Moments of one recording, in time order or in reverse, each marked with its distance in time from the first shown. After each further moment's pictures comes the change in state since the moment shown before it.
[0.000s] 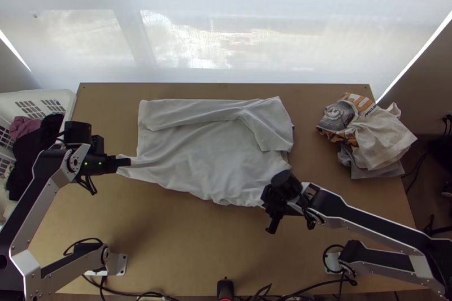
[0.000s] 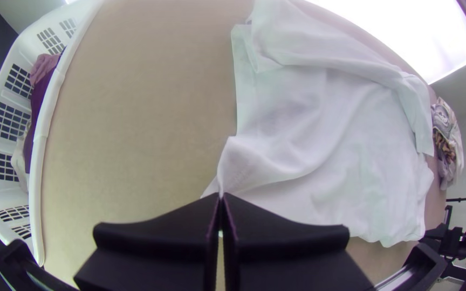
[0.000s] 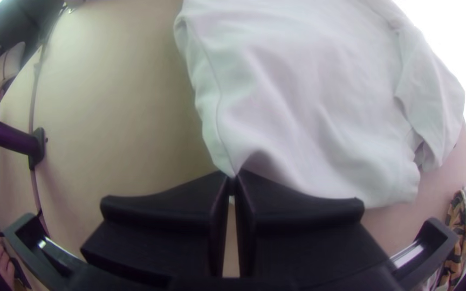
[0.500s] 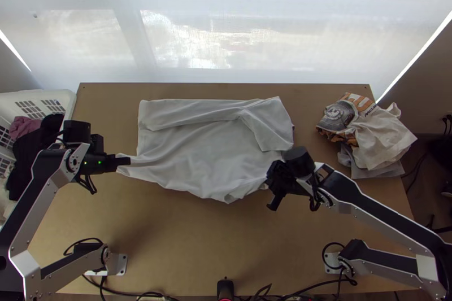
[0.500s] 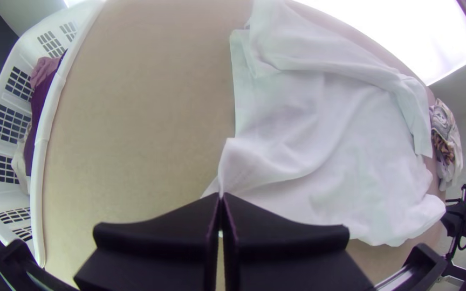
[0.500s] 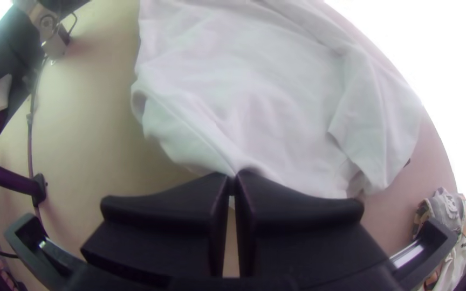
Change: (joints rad) left arm -0.001 -0.003 0.010 0.002 0.001 0.000; right arm -0.160 -0.021 0.164 -0.058 -0.026 -0.046
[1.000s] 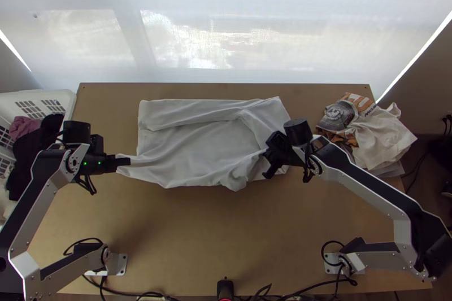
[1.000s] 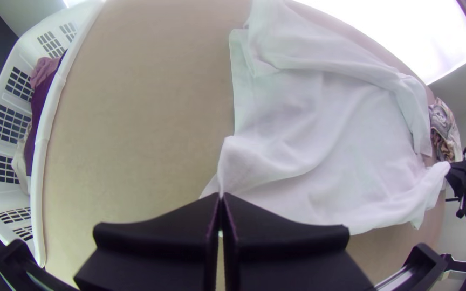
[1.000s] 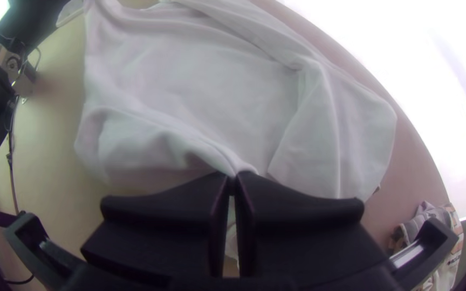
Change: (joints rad) left arm -0.003 -0.007 0.000 -0.007 0.000 0.000; right arm -0.159 0.229 0.213 0.048 -0.026 -0.049
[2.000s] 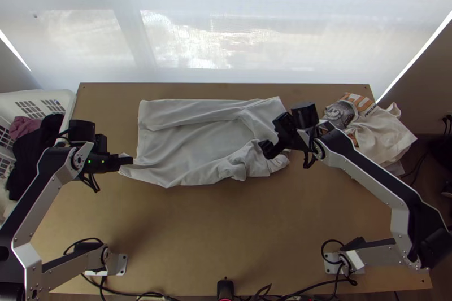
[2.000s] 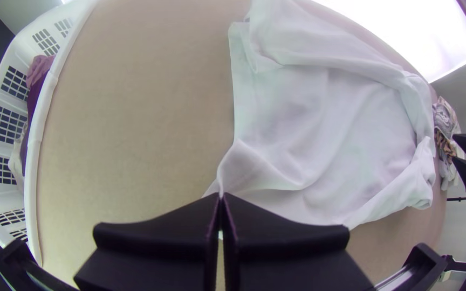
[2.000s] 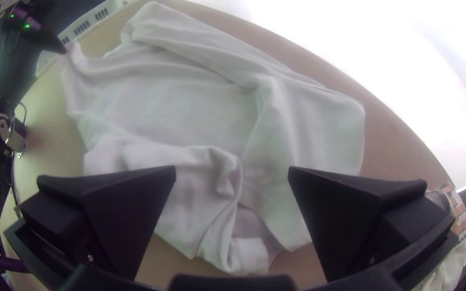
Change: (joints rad) left arm -0.009 0.050 -0.011 0.042 0.001 -0.005; right arm -0.081 0.063 0.130 -0.010 -0.007 0.132
